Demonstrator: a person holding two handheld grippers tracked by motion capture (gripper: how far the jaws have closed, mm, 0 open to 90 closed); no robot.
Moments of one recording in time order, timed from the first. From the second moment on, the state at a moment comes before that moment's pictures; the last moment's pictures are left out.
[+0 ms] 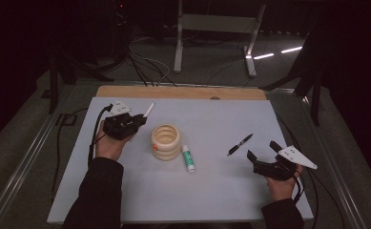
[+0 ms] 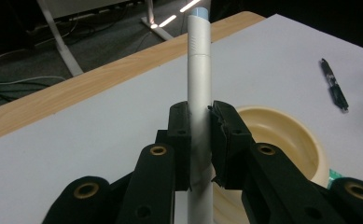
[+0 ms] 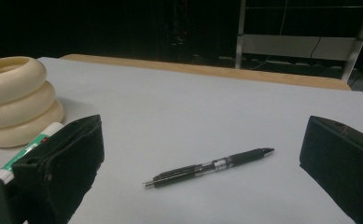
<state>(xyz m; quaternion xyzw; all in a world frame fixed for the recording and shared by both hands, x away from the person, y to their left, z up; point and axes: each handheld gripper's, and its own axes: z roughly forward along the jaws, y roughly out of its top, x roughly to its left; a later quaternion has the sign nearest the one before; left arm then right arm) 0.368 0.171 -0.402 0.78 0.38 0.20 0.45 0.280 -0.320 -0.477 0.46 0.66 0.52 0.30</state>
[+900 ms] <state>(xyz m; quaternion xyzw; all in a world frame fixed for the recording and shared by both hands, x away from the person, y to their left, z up) 0.376 0.154 -0.399 0.78 0.37 0.21 0.46 0.280 -0.321 -0.477 0.46 0.66 0.52 0.30</state>
